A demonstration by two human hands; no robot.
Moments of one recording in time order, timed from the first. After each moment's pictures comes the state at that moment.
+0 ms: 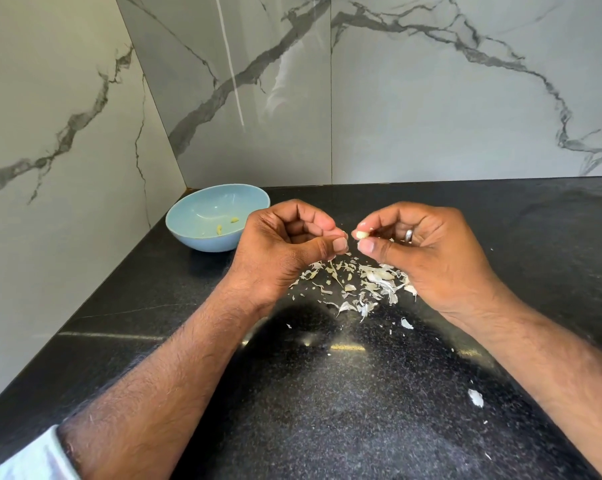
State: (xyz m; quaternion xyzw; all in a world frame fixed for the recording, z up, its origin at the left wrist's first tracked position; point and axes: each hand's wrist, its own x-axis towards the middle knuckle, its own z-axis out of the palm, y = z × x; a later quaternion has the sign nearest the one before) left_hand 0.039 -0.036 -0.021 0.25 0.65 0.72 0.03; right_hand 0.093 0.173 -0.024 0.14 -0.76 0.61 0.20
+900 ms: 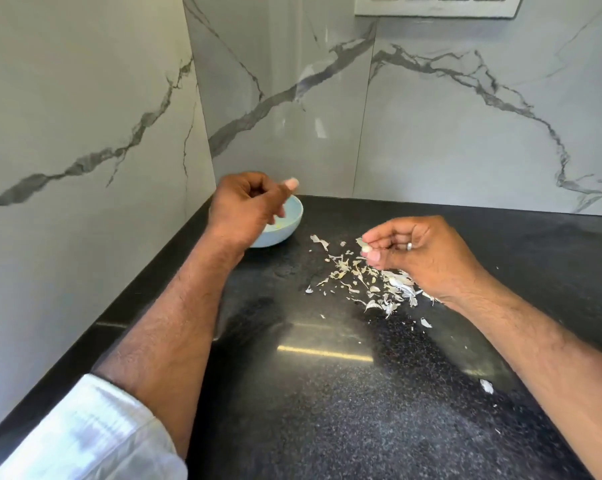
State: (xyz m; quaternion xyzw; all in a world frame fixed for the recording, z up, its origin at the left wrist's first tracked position) left_hand -0.008 -0.116 0.016 0.12 0.77 0.62 -0.14; right_hand 0.083 0.148 -0.008 0.08 -0.83 0.54 0.11
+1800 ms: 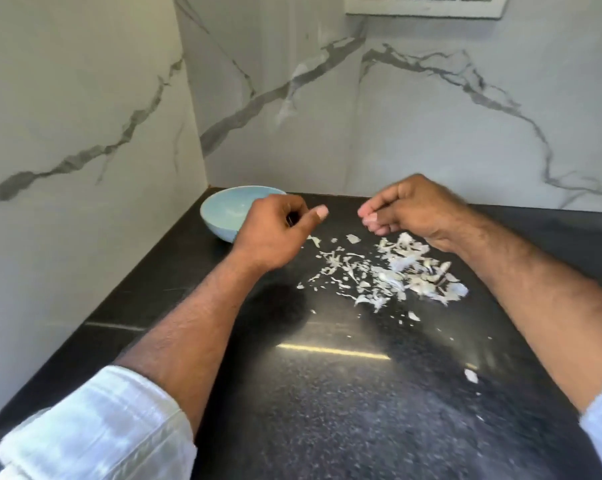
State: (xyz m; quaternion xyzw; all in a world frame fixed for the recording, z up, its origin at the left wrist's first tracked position) left_hand -0.013 -0.080 -0.021 0.24 0.84 0.44 -0.19; right_hand 0.032 0.170 0.037 0.00 -0.87 0.50 0.03
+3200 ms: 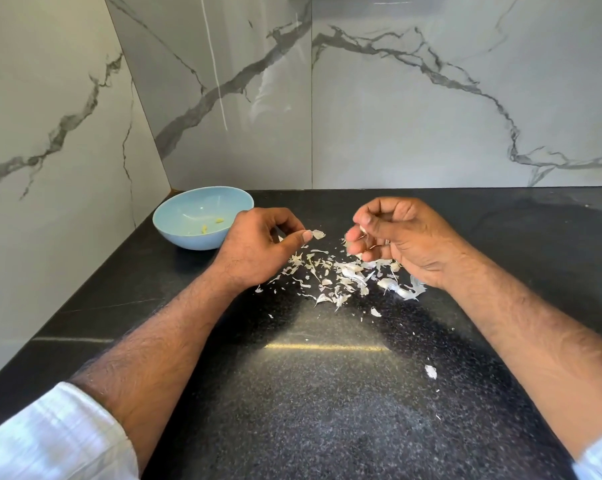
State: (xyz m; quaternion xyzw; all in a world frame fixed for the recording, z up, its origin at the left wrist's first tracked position) left_hand 0.002 -0.045 -0.032 0.29 0.85 0.42 -0.13; right_hand 0.077 0.208 -0.007 0.06 -0.71 0.70 0.02
